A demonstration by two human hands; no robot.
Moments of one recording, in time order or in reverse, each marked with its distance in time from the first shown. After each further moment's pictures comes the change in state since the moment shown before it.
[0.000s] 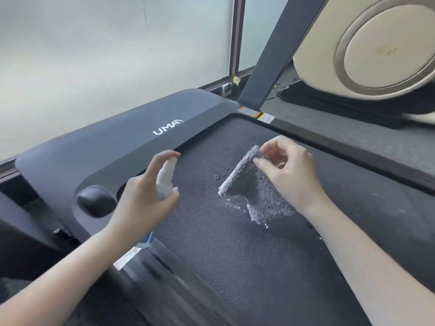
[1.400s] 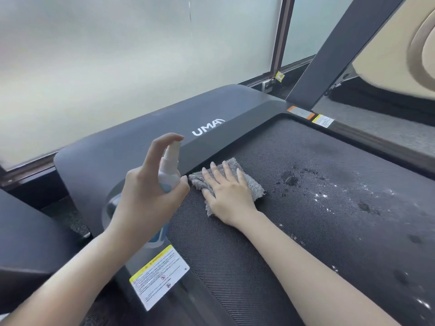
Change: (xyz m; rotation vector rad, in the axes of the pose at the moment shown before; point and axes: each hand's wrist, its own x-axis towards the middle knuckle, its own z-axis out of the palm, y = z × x) left_hand 0.036 -0.048 -0.027 -0.053 0.174 -0.057; right_hand 0.039 0.039 0.225 -0.636 -0.652 -0.265
